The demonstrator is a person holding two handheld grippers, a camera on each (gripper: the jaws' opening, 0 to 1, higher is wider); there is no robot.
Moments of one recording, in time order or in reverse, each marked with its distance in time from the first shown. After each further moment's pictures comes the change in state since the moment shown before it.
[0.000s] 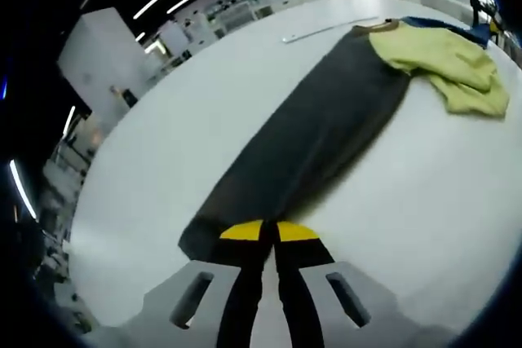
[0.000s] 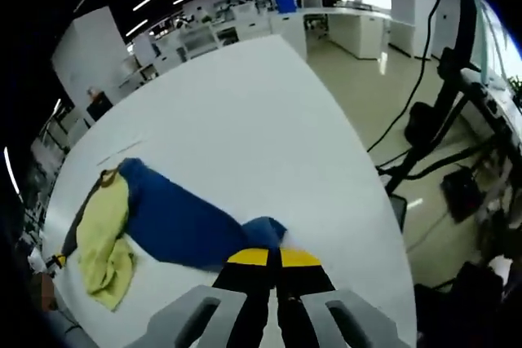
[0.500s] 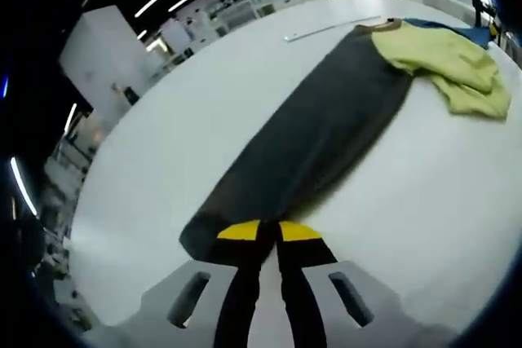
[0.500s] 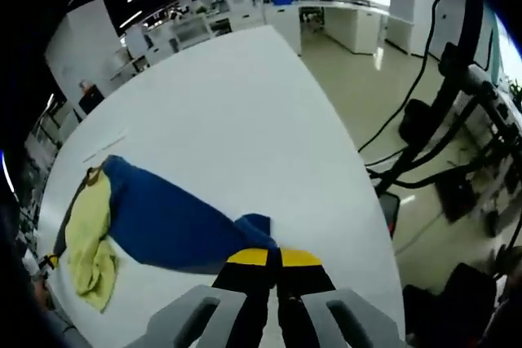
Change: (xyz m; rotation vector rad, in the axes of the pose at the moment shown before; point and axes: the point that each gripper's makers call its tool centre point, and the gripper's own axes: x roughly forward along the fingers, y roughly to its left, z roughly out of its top) left arm -0.003 0.003 -0.002 -0.025 0.011 0.009; right arm 0.006 -0.006 -0.001 -0.002 0.024 -0.027
